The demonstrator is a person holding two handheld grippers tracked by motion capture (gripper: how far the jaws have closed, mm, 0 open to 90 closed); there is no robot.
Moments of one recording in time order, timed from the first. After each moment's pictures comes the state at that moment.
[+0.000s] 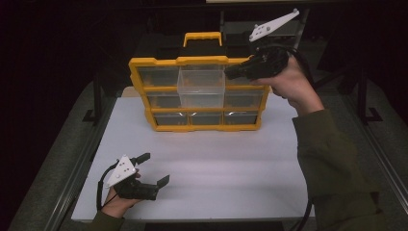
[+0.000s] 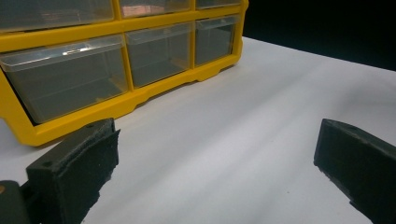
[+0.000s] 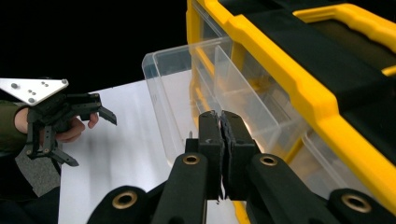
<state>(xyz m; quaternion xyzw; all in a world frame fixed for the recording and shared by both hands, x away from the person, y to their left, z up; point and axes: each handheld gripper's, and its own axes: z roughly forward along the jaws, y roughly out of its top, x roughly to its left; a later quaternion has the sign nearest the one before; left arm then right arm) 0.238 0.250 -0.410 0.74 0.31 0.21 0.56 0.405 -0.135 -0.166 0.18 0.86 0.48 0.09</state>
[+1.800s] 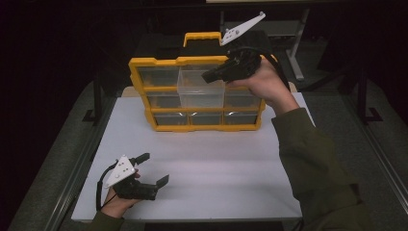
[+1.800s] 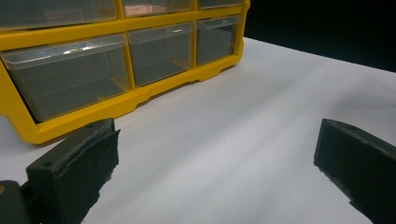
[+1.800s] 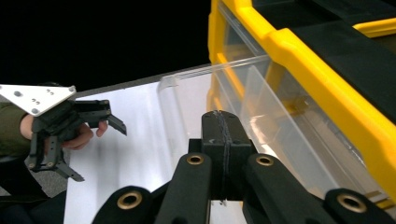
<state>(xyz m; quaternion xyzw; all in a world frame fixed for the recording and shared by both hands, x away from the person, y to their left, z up) 0.238 0.252 -0.410 0.74 0.31 0.21 0.56 0.414 -0.085 -0.173 0.15 0.87 0.47 0.06</state>
